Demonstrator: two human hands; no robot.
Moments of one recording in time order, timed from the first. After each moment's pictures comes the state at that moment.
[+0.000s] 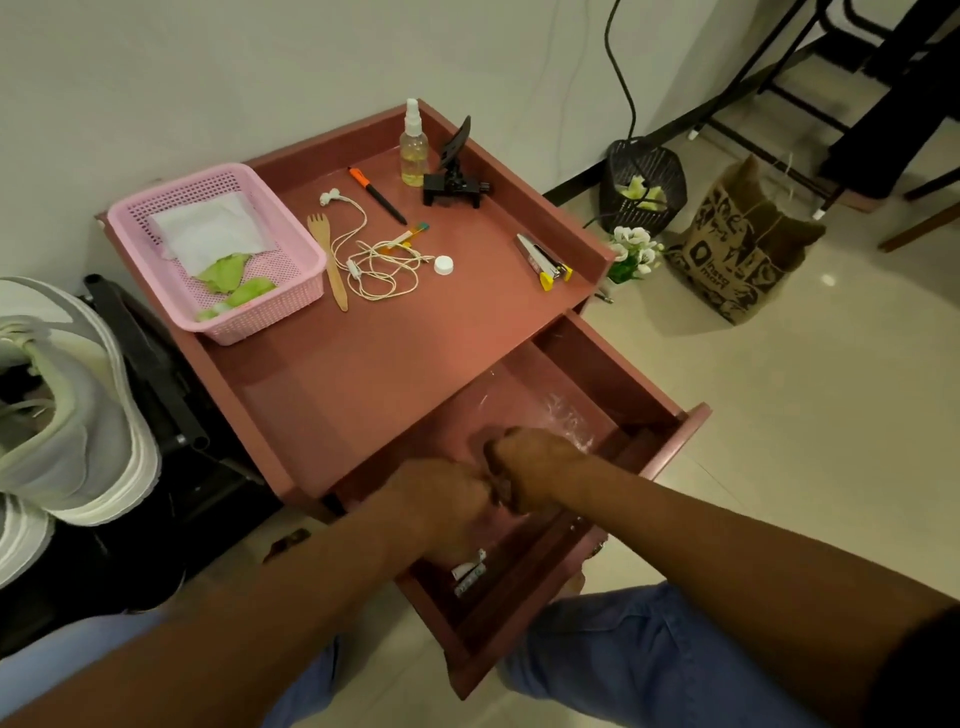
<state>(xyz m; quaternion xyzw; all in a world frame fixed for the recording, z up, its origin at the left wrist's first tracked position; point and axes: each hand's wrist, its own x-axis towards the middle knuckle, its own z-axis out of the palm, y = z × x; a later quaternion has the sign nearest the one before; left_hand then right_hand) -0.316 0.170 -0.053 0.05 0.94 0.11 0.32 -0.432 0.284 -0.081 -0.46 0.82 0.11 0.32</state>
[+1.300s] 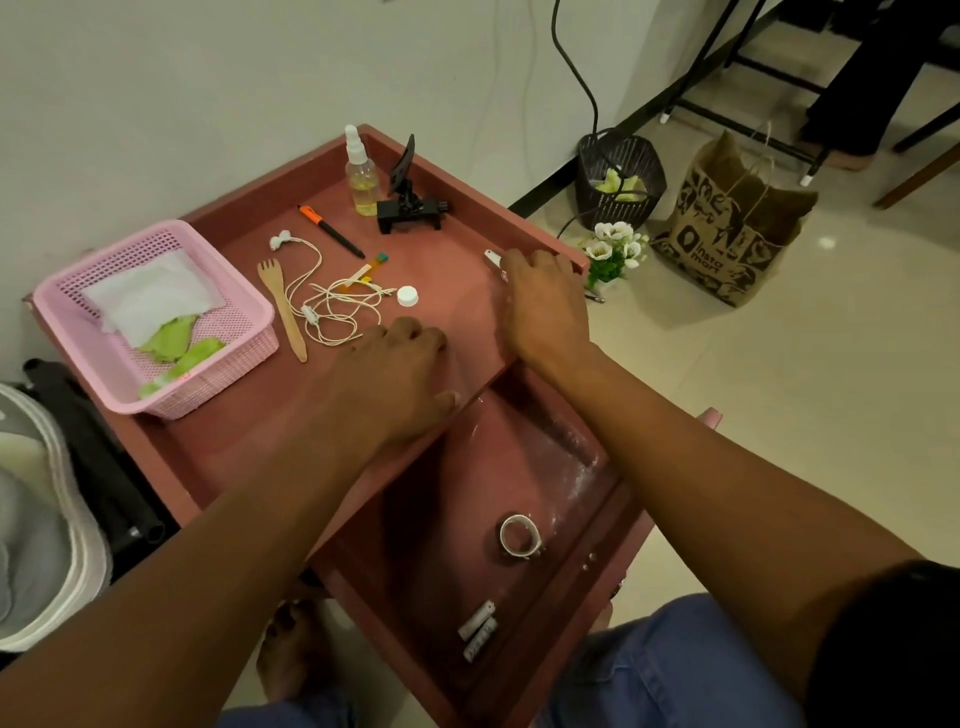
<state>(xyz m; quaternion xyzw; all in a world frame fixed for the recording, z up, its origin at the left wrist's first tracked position) -0.426 0.097 -0.033 -0.11 0.99 0.06 0.08 -0.575 0.229 -0.067 -0.26 0.95 -0.14 -0.12</state>
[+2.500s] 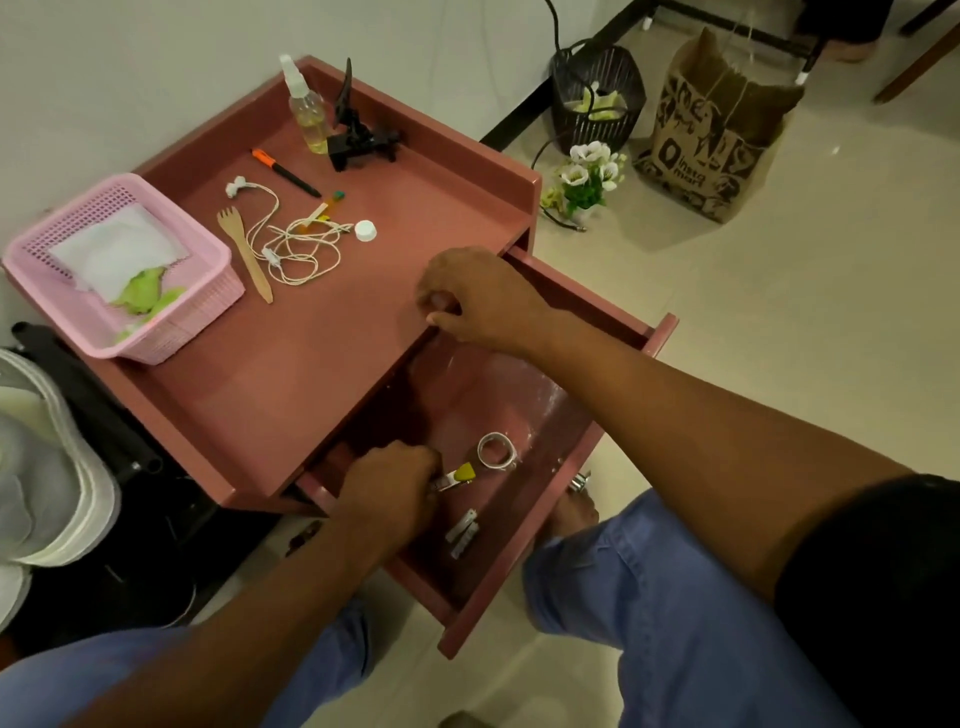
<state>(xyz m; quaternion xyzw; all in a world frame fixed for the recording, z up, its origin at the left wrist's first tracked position) -0.301 0.180 -0.098 -0.09 0.97 0.07 0.22 -0.524 0.264 -0.075 -0.50 0.84 -0.22 0.05</state>
